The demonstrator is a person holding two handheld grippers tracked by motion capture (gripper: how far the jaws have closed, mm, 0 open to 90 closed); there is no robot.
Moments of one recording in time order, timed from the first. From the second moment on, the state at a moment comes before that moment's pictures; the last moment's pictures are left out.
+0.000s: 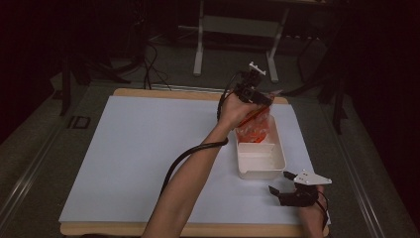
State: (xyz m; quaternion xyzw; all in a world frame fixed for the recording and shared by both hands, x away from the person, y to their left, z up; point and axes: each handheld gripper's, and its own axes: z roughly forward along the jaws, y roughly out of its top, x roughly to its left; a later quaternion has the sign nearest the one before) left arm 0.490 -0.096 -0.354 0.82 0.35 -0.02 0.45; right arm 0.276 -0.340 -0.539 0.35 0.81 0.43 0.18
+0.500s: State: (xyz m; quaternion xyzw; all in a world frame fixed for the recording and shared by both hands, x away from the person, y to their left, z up) left arm 0.472 -0.072 -0.327 0.82 0.33 0.04 0.48; right arm 0.276 -0.340 -0.539 0.35 0.81 0.42 0.19
